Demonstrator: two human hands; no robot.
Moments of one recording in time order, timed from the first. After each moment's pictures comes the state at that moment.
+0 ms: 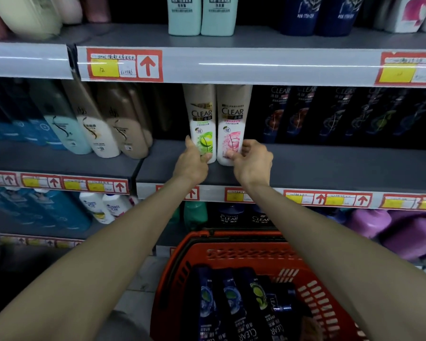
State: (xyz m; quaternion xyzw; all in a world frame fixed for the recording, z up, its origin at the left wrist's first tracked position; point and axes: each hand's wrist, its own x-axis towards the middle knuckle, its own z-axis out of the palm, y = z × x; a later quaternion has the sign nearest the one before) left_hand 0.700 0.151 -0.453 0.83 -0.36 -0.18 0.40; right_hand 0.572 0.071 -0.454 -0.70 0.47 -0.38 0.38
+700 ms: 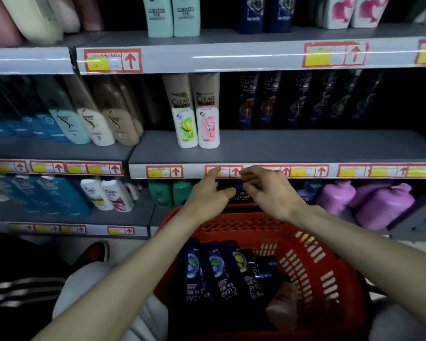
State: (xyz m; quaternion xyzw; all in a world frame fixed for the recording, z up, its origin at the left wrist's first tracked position) left_hand 0.545 0.240 -0.465 0.74 -0.39 -0.33 0.43; right_hand 0.388 0.126 -0.456 -0.88 0.30 -0.21 0.30
